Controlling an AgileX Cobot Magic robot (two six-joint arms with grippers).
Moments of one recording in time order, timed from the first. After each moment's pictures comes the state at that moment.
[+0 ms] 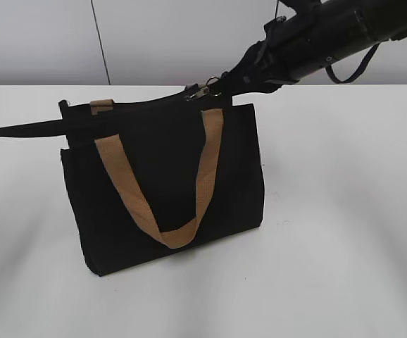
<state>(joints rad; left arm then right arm) -0.33 0.75 -0.35 0.01 0.10 0.08 0.26 1.81 -1.30 1.03 0.72 -1.22</state>
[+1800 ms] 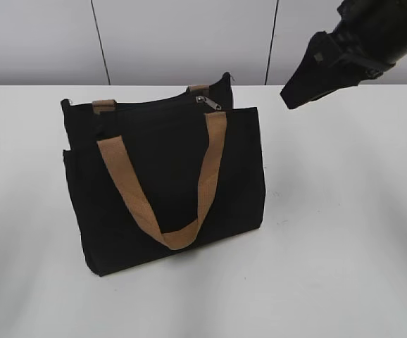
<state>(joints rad) -0.32 0.75 -0.45 -0.12 0.60 0.07 0.22 1.58 -1.30 0.59 1.01 -0.65</state>
